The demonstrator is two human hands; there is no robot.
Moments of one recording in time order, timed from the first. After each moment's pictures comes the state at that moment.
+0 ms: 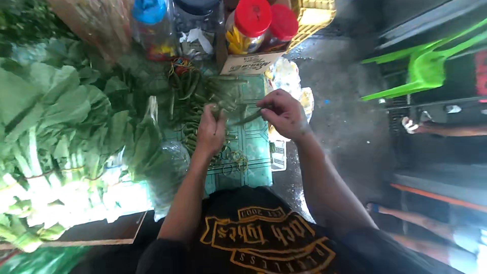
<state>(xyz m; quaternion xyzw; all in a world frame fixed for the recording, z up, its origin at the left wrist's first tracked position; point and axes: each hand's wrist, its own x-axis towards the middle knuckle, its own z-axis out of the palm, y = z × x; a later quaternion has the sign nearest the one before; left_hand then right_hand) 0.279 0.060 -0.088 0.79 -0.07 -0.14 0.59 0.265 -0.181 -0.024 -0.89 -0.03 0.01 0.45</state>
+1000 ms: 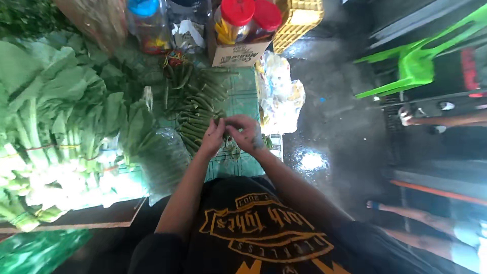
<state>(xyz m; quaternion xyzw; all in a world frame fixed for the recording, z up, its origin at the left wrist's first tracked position) 0.204 0.043 -0.111 0.55 0.03 -0.33 0.77 0.180 -0.104 -0.074 -0.87 0.03 -0.01 0.48</state>
